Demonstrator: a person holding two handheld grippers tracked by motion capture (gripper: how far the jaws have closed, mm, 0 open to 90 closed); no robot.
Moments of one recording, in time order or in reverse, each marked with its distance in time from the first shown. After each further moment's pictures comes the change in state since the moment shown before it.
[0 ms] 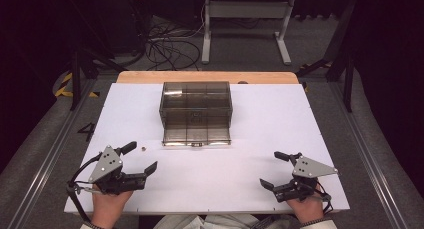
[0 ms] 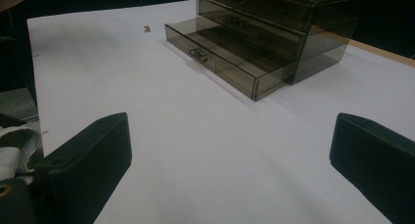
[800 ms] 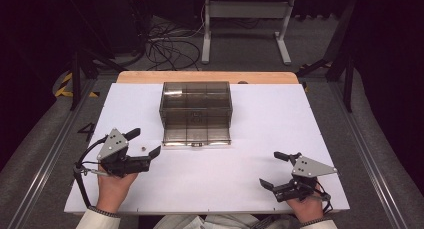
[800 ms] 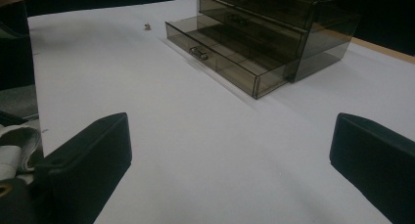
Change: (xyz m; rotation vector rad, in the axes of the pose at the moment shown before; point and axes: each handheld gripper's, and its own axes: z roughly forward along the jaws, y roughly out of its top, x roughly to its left) left arm 0.020 0.019 0.025 0.029 0.017 -0.025; right arm -0.001 -0.001 0.001 0.006 0.004 0.002
